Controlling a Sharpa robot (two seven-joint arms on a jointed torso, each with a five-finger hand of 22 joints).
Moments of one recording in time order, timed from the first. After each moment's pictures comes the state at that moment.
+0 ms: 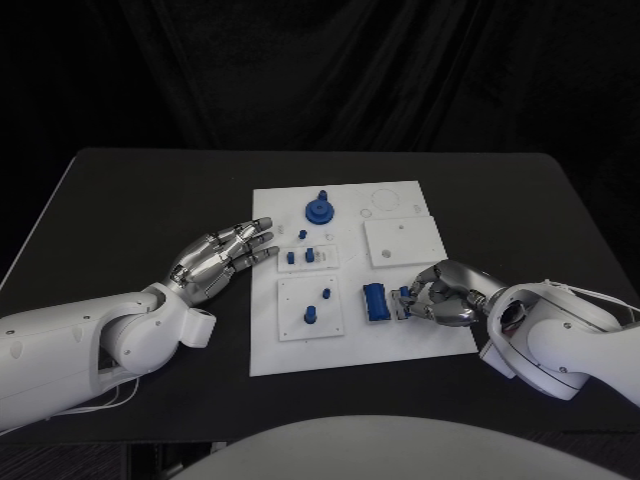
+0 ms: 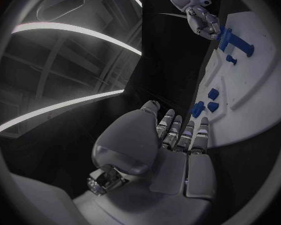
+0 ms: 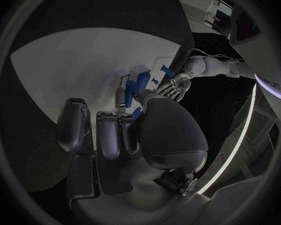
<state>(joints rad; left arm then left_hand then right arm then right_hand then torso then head) 1.01 -1.01 -0.21 1.57 0.02 0.08 0.68 1.45 0.24 -0.06 0.22 0.58 0.45 0.14 0.08 0.05 0.15 0.14 0.34 0.05 0.09 0.21 0.19 0.03 0.15 0.14 0.29 0.08 0.28 1.13 -1.04 -0.25 1.89 -1.15 -0.43 -0.34 1.24 -0.03 0.26 0.27 0.66 0.81 0.06 0.59 0.67 1.47 -0.01 1.57 1.31 1.47 -0.08 1.52 1.31 0.06 1.46 0.03 1.28 1.31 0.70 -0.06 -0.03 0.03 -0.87</state>
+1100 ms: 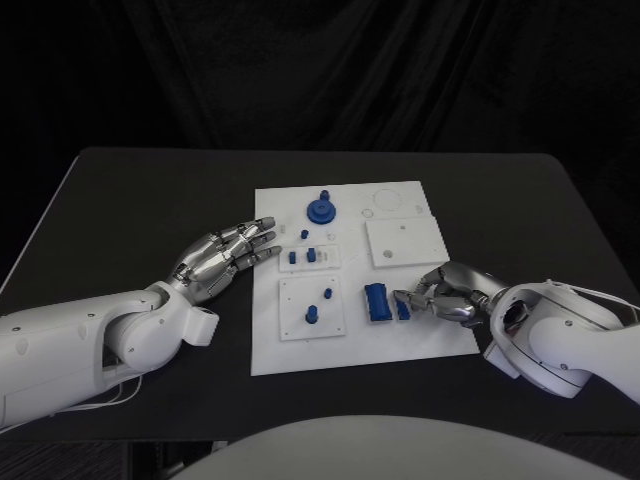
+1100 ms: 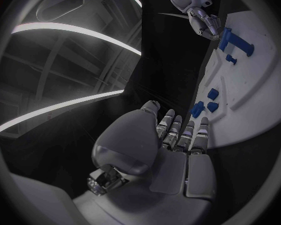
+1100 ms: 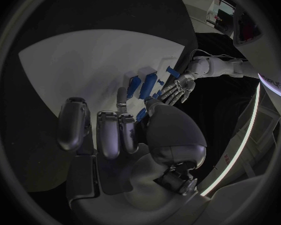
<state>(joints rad) 1.01 -1.01 -0.21 1.56 0.02 0.08 0.68 1.45 0.24 -0.06 0.21 0.58 0.45 0.14 0.08 0.05 0.15 0.14 0.34 0.05 0.09 0.21 0.19 0.03 0.15 0.14 0.29 0.08 0.28 1.13 -1.05 -0.25 1.87 -1.14 -0.41 -0.36 0.94 0.04 0.12 0.29 0.20 0.81 0.06 0.59 0.64 1.47 -0.01 1.57 1.31 1.47 -0.08 1.52 1.31 0.06 1.46 0.03 1.27 1.31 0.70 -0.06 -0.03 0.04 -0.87</state>
